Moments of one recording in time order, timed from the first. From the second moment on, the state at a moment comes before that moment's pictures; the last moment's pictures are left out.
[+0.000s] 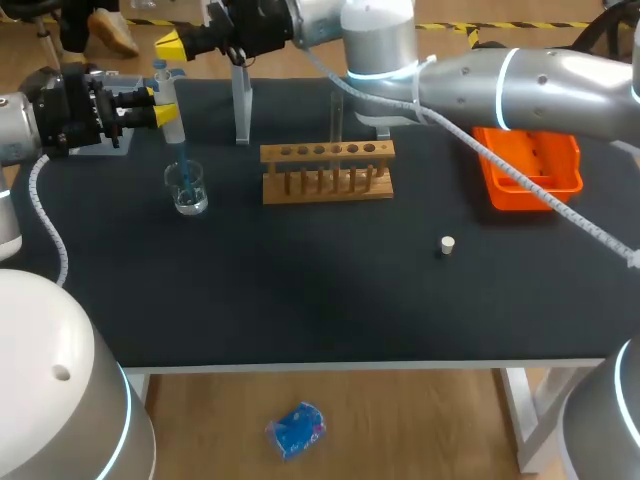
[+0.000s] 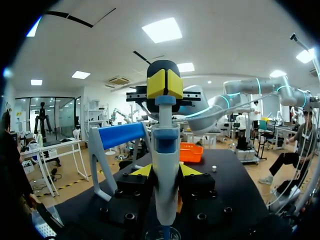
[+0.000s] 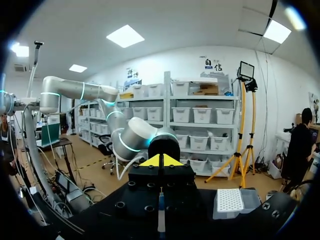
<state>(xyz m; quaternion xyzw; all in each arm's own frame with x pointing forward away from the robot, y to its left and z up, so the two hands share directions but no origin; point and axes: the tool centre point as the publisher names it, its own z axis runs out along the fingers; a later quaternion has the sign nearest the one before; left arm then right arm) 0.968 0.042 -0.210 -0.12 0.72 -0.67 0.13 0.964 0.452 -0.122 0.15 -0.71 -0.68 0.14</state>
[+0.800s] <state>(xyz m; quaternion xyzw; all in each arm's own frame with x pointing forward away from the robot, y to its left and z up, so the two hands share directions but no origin) 0.968 0.042 -0.210 -0.12 0.72 -0.67 0.13 0.960 0.462 -0.128 0.16 -0.70 -0.68 0.16</state>
